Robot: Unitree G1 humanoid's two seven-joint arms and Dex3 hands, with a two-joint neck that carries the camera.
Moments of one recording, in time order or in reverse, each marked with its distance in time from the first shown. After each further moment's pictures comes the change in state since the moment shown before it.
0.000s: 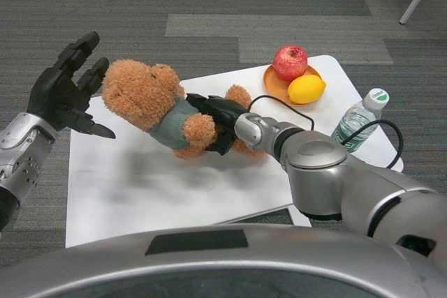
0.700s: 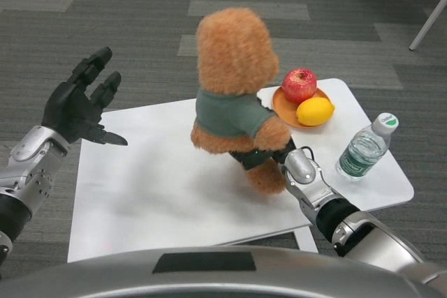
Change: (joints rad) left arm 0.013 -0.033 0.051 0.002 0.004 -0.004 -0.002; right arm 0.455 -0.215 -0.955 -0.719 -0.039 -0.064 0.217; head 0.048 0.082
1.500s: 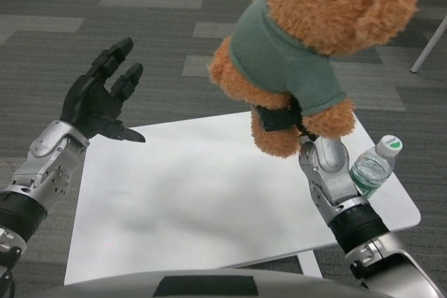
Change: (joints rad) left arm -0.082 -0.045 0.002 -0.083 0.007 0.001 0.001; right arm 0.047 -0.029 -0.267 -0.535 0.029 0.001 -0.068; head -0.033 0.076
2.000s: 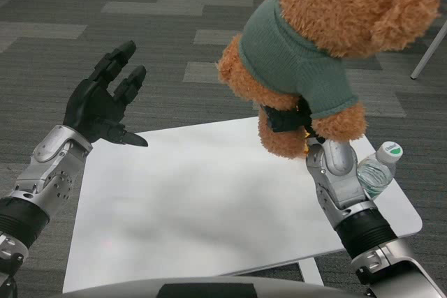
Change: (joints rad) left arm -0.001 -0.015 0.012 -0.021 0.000 0.000 0.000; right arm 0.003 -0.021 -0.019 -0.036 -0.001 0.000 -0.010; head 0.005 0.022
